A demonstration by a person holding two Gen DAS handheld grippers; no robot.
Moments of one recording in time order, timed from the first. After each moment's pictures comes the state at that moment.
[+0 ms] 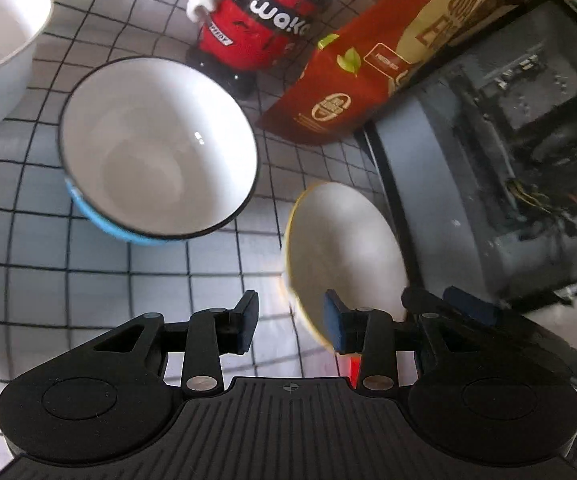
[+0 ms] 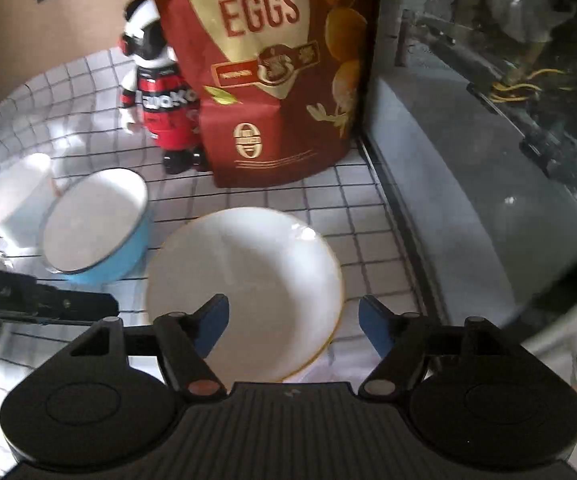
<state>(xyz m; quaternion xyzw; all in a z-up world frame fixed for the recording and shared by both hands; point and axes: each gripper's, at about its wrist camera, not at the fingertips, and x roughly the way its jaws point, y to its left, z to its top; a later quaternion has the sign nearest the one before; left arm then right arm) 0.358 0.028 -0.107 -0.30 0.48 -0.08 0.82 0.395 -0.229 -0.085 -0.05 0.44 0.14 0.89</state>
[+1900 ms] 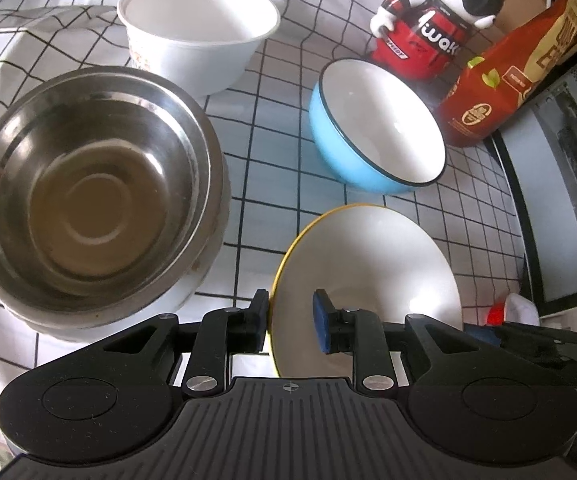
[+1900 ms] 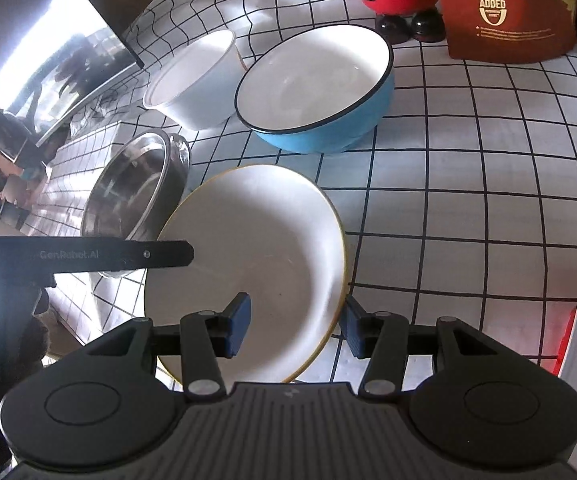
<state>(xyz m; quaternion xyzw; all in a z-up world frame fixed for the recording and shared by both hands) 0.256 0.103 -0.106 -0.25 0.51 0.07 0.82 0.351 -0.145 -0.121 0.02 0.56 0.38 0.74</state>
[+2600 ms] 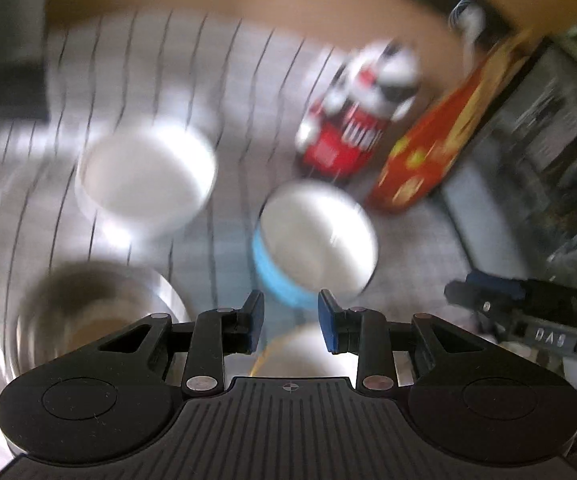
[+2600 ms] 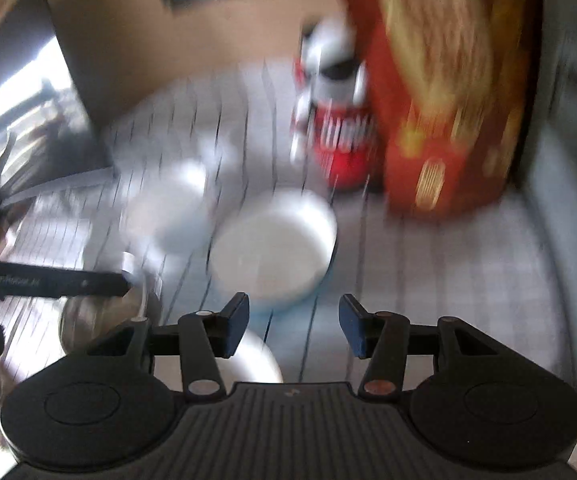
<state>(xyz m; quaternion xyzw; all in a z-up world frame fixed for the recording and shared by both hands) 0.292 0.125 0.002 -0.18 0.43 0.00 0.89 0.377 -0.153 -0.010 -0.01 0.40 0.31 0.86</state>
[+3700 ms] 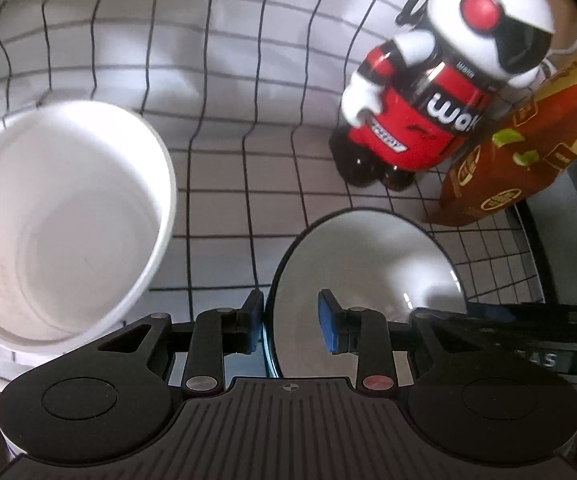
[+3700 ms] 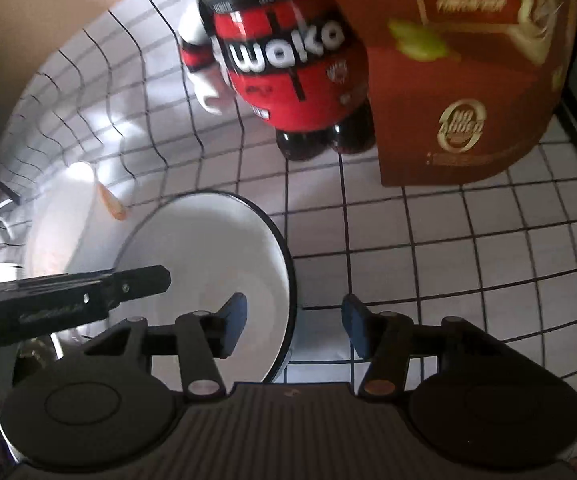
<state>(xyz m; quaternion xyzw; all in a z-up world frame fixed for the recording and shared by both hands) 0.436 0.129 -0.112 -0.17 0.51 0.02 0.84 0.510 -0.092 -0.128 0.03 0.57 0.25 0.78</state>
